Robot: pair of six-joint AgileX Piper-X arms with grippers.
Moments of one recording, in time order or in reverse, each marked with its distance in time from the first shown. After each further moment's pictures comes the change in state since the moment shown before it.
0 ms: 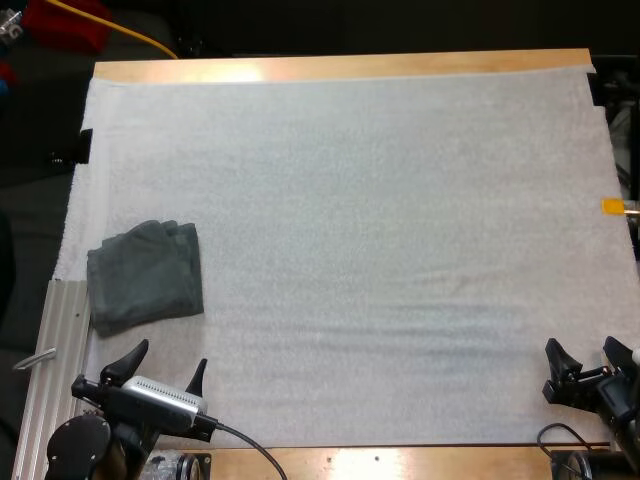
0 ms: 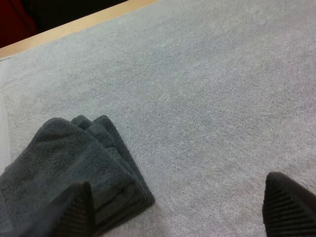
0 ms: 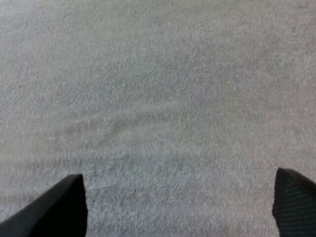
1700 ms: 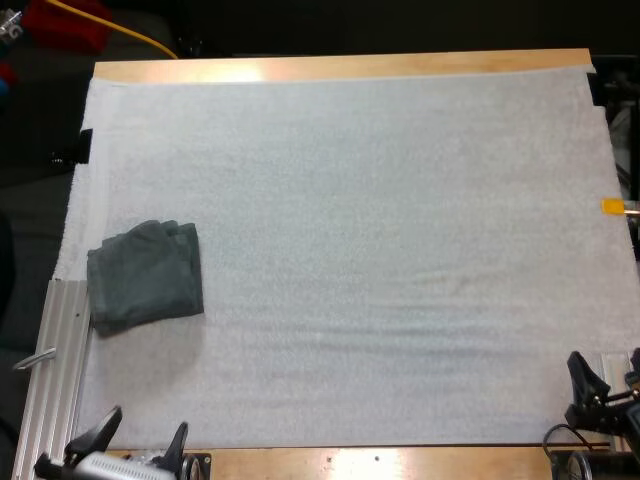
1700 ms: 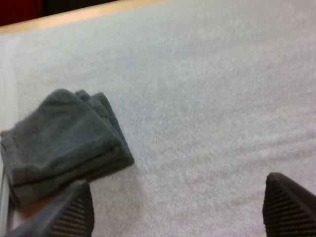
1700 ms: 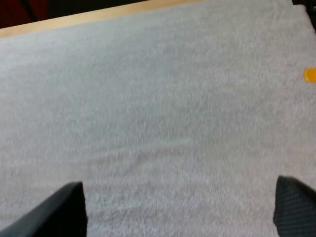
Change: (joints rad) left arm 0.000 -0.004 -0.354 0.390 -0.014 -0.131; right arm 0.000 0.000 -0.230 0.150 0.000 0.000
